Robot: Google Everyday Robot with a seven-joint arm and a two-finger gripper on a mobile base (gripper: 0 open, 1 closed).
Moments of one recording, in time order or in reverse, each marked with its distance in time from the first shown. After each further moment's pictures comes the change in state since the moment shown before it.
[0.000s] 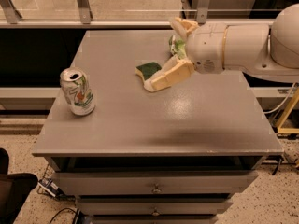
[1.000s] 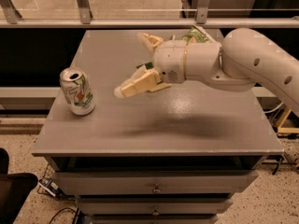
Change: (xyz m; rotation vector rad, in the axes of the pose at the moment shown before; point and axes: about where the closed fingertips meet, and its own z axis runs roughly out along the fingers) arm 0.012 0.024 0.076 -0.109 -0.118 0.096
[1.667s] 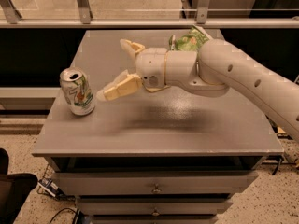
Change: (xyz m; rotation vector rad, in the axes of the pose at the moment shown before) arm 0.005 0.013 0.049 -0.063 -0.083 0.055
